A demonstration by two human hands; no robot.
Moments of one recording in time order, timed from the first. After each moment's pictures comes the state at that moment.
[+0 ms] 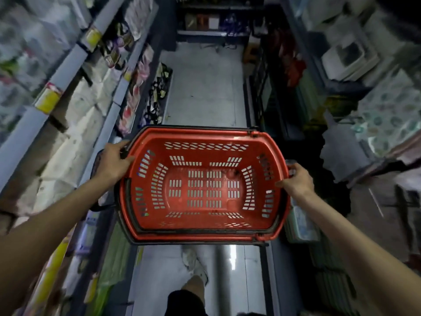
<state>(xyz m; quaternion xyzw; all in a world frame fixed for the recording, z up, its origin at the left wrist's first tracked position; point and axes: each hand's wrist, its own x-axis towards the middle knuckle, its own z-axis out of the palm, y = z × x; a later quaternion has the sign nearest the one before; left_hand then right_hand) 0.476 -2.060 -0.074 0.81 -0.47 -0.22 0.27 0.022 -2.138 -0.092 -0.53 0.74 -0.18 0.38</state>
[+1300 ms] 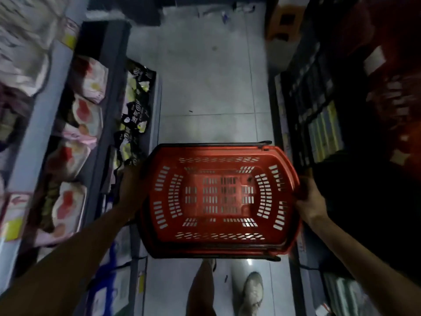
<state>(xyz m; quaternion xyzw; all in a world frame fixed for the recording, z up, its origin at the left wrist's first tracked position) 0.657 -2.813 -0.367 0.82 -0.42 -0.32 0.23 0.221 -2.871 -0.371 -0.47 0.76 -0.12 0.44</state>
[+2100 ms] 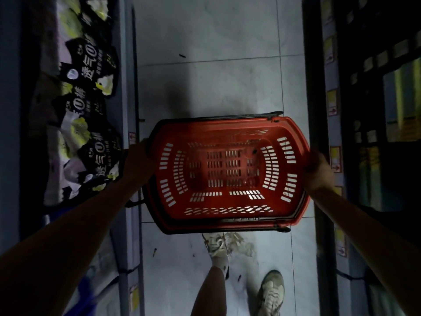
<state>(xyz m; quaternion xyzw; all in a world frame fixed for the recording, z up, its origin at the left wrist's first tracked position) 0.731 -2.933 -0.678 0.81 -0.41 -0.41 0.10 0.287 -2.982 -0.673 -0.47 0.80 -0.05 0.37</state>
